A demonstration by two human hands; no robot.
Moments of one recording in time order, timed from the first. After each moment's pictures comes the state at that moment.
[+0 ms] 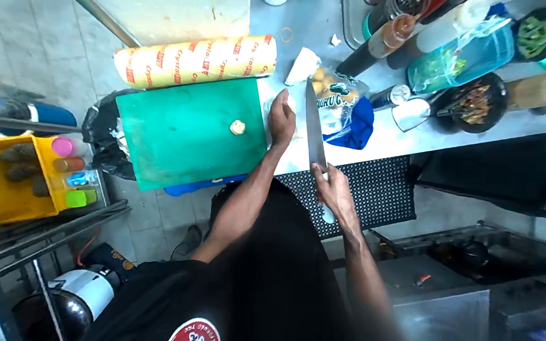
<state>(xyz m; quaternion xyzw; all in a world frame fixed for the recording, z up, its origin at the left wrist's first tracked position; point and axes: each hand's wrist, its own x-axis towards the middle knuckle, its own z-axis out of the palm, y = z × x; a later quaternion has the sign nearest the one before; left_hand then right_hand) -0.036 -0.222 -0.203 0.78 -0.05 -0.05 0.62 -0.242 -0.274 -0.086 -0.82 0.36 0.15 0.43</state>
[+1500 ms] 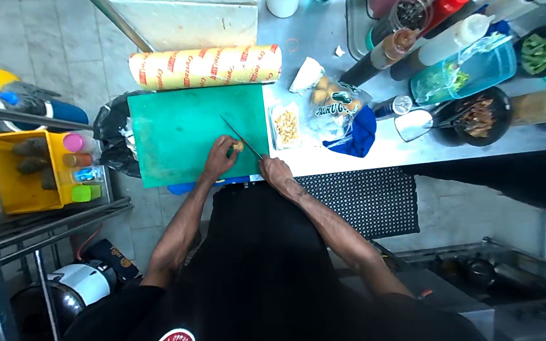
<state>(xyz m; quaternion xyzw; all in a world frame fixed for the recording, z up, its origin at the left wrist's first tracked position) -0.043 0.019 -0.245 0.87 -0.29 -0.12 0.37 -0.144 -0.186 -0.180 -0.92 0.12 0.31 0.21</state>
